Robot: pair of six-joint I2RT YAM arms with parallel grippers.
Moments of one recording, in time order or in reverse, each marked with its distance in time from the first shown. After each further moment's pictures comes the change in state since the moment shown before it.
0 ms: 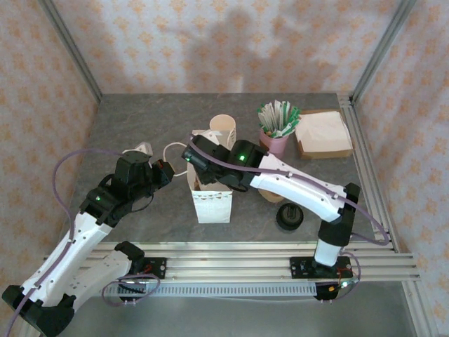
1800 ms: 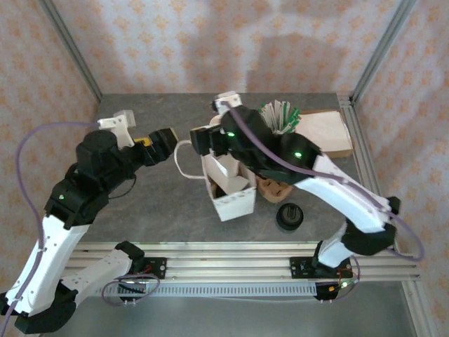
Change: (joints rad) left arm 0.000 0.068 0.461 -0.073 -0.021 0.266; right arm -0.026 -0.258 0.018 0.337 0.077 -0.192
